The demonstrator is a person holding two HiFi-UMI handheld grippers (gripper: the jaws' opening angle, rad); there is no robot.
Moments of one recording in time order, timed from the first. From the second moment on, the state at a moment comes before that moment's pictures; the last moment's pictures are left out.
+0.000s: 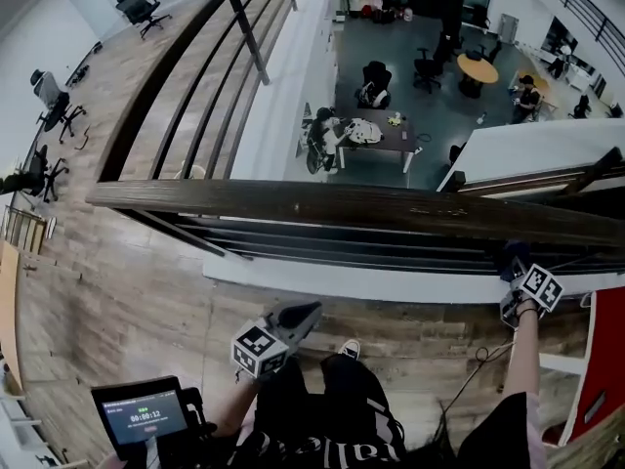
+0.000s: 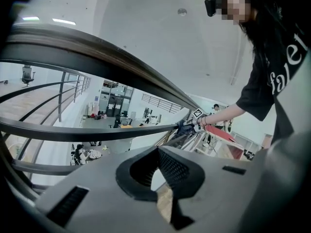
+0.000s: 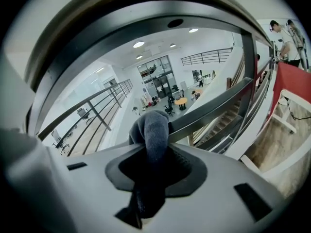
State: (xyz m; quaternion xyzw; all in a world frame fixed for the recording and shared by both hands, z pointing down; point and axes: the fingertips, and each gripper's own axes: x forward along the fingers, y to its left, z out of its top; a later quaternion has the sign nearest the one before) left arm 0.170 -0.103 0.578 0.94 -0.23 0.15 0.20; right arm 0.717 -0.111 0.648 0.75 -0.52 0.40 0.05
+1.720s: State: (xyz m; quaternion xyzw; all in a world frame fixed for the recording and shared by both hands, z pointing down) left arm -0.274 -0.157 0.640 0.90 -0.32 0.12 0.26; right arm -0.166 -0.283 0.749 0.42 -0.78 0.43 0.19
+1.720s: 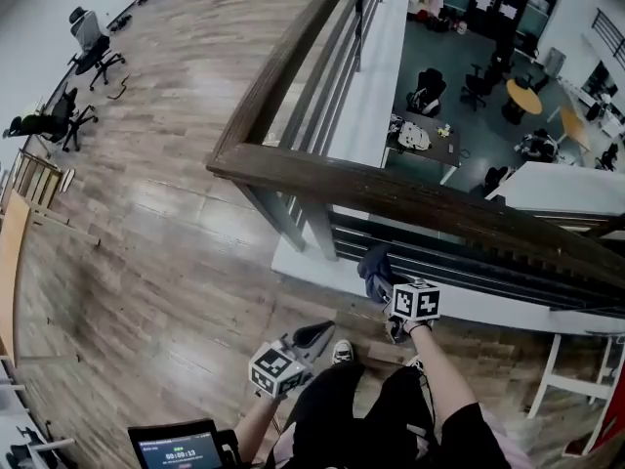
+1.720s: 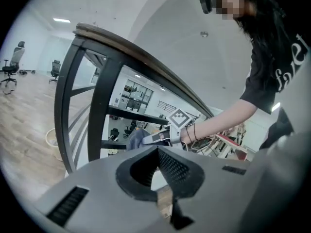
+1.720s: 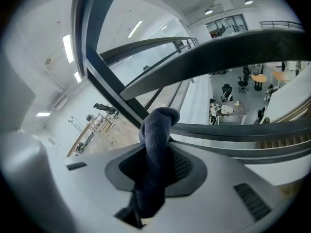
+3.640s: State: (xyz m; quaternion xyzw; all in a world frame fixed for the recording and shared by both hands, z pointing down) left arm 0.030 -0.119 0.697 0.92 -0.21 0.19 0.26; right arm 0.314 -0.245 0.830 0.61 -0.63 0.47 0.12
